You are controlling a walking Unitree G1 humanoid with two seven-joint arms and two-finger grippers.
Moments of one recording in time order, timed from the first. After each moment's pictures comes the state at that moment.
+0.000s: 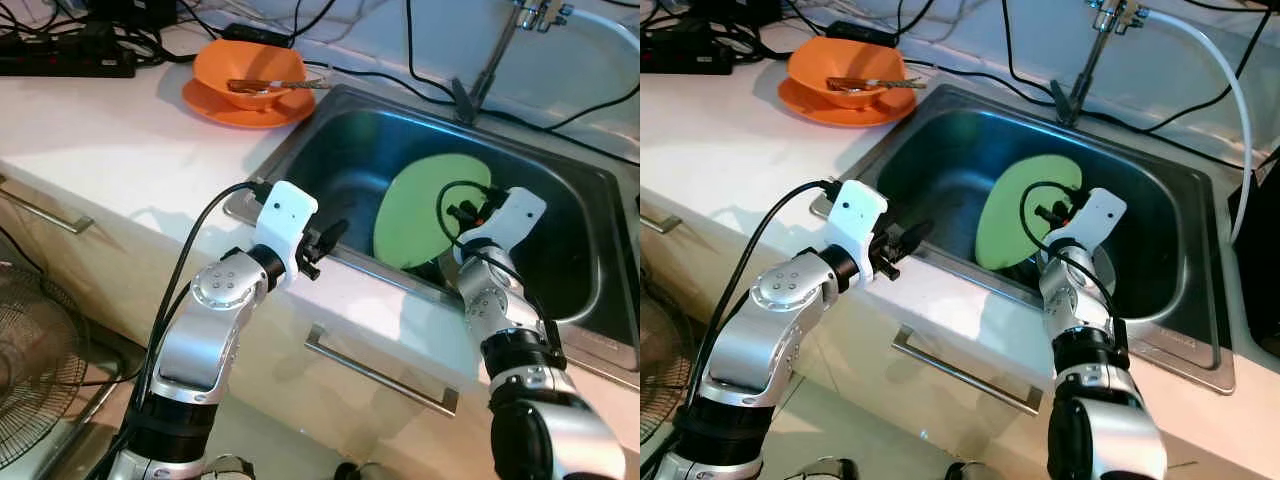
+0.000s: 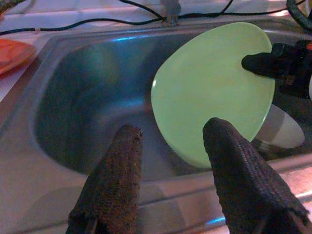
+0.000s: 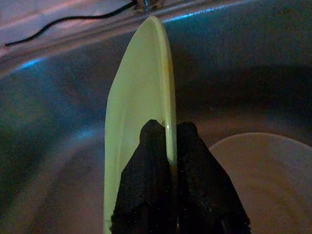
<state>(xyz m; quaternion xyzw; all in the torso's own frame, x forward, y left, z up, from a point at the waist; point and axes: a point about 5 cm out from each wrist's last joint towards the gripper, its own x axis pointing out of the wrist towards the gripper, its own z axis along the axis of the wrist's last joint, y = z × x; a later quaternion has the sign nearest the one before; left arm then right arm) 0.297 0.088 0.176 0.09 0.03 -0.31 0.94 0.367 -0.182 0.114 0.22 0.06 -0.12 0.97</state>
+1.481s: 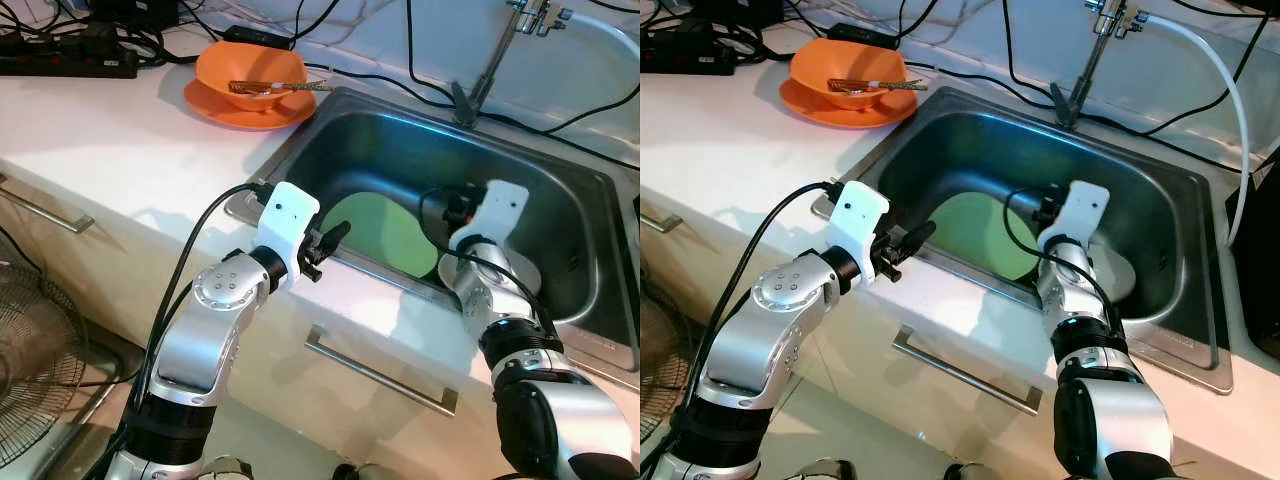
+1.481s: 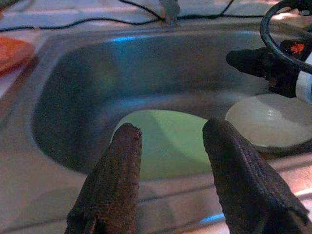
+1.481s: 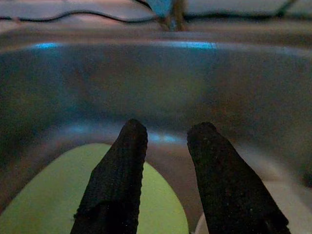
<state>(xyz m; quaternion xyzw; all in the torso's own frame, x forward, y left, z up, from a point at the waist) 0.295 0.086 0.178 0.08 0.03 -0.31 0.95 0.374 -0.175 0.122 0.08 0.02 -0.08 0.99</state>
